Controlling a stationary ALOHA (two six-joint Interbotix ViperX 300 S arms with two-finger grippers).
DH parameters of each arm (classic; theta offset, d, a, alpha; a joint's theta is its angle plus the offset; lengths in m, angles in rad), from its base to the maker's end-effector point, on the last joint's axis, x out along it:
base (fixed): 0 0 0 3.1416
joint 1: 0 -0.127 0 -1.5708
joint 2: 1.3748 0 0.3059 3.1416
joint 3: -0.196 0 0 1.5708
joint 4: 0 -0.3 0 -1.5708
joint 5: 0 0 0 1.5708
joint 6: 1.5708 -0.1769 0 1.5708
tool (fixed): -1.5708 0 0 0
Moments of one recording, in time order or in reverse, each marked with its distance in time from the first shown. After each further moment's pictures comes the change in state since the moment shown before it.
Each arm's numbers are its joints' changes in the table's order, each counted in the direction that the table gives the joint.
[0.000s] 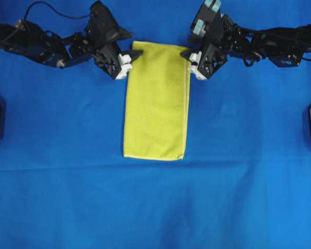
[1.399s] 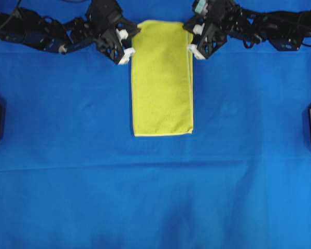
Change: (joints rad) left arm -0.061 0.052 -0.063 -0.002 0.081 -0.055; right arm 0.104 -0.002 -0.072 0.066 -0.002 0.005
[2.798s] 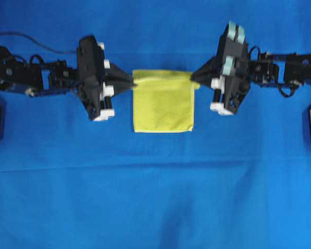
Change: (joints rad) left arm 0.364 0.337 0.209 0.000 0.117 -0.041; right arm -0.365 0.383 0.219 -0.037 0.169 -0.025
